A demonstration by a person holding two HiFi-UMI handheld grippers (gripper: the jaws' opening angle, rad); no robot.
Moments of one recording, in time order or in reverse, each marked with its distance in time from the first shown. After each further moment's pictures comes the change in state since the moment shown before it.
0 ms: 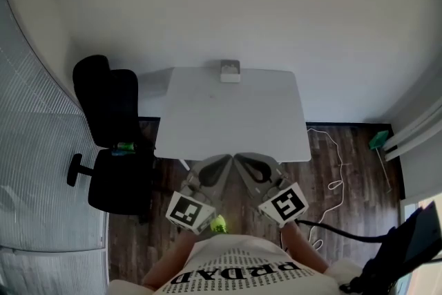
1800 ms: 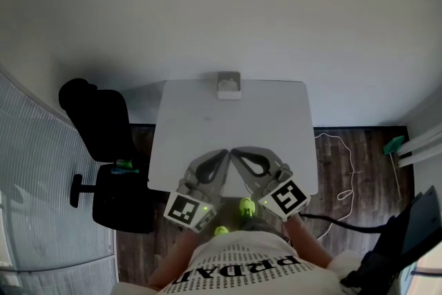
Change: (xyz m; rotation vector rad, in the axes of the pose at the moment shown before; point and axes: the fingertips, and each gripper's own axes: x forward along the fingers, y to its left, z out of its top) left arm 0.192 0.141 -0.030 -0.047 0.053 0.079; right arm 0.110 -0.205 -0.061 0.068 0.057 0.098
